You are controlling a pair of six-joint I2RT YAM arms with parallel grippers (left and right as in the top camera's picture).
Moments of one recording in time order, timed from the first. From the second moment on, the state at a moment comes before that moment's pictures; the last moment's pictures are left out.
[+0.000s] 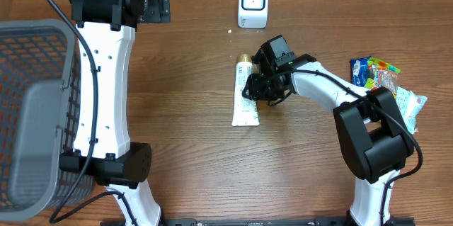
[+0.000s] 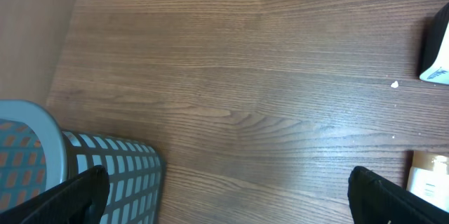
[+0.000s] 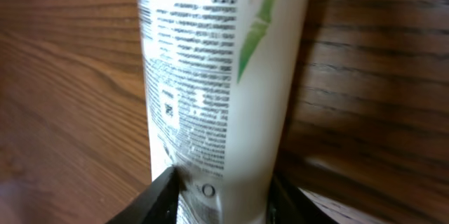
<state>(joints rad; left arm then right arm) -0.14 1.97 2.47 -1.48 -0.36 -0.15 0.45 2.06 1.35 -0.52 -0.43 0.39</state>
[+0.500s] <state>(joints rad) -0.14 1.97 2.47 -1.48 -0.36 -0.15 0.45 2.06 1.36 -0.49 -0.48 0.48</state>
